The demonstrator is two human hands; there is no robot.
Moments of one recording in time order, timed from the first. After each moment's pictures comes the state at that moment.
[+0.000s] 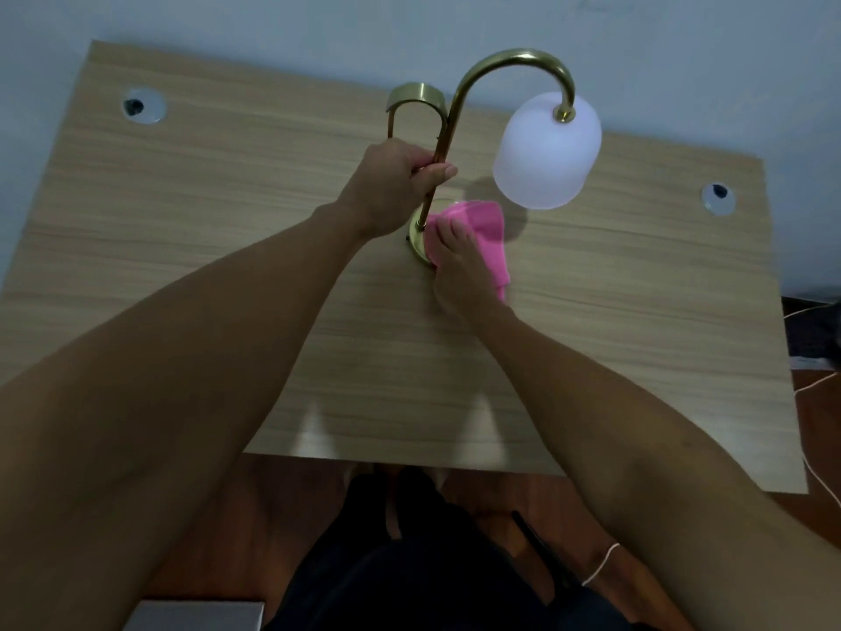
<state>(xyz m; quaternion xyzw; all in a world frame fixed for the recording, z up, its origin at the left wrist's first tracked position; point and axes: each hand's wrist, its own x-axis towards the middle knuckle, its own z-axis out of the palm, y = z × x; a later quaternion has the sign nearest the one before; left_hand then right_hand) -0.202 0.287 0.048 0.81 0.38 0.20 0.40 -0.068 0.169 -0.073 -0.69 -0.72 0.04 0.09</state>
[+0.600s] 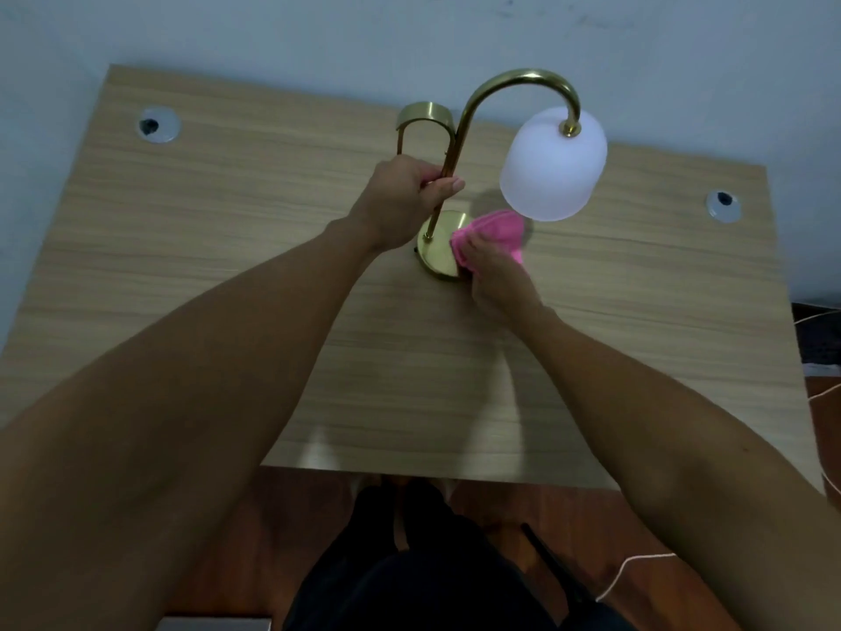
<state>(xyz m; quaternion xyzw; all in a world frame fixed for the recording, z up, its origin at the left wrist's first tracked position) -0.202 0.284 0.052 0.79 0.39 0.20 0.43 -0.031 0.163 -0.056 -0.66 -0.75 0.06 0.03</state>
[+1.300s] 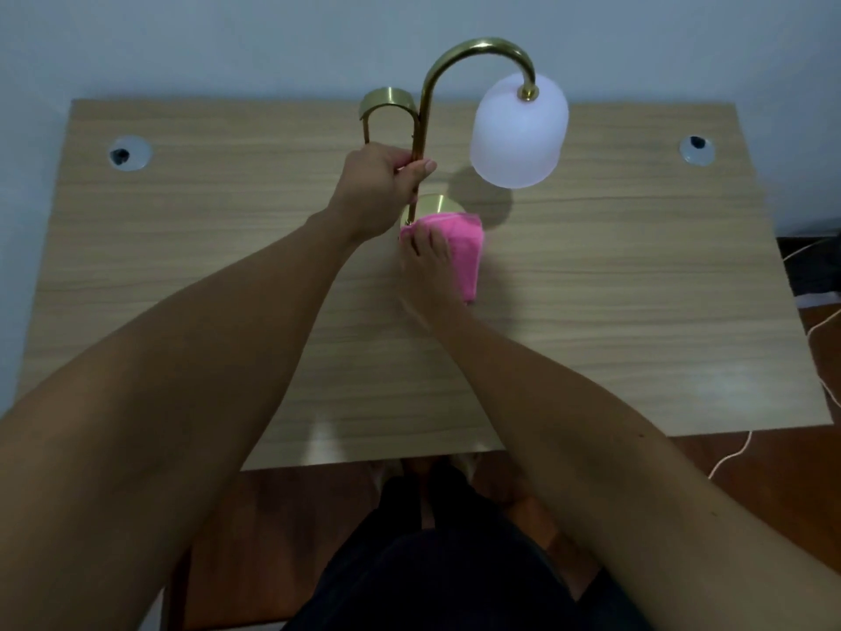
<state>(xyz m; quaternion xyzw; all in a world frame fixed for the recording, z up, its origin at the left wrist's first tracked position) -0.201 0.286 0.047 0.79 0.39 0.19 0.44 -0.129 0.169 -0.066 -0.77 -0.63 0.09 0.03</state>
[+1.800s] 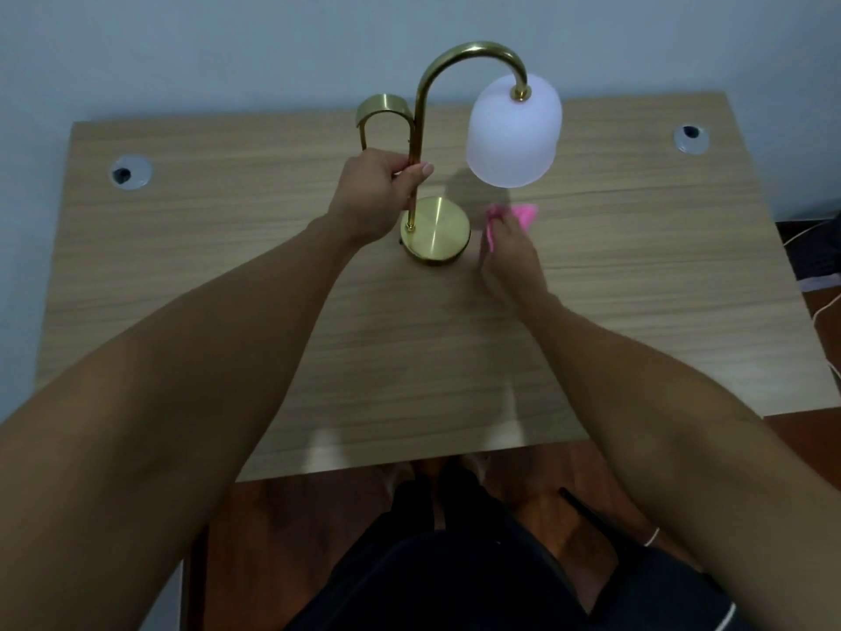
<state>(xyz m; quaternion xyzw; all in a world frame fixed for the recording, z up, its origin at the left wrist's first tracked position) -0.201 0.287 0.053 0.79 0.40 0.17 0.43 -0.035 0.141 -0.058 -0.83 -0.51 0.09 0.19</state>
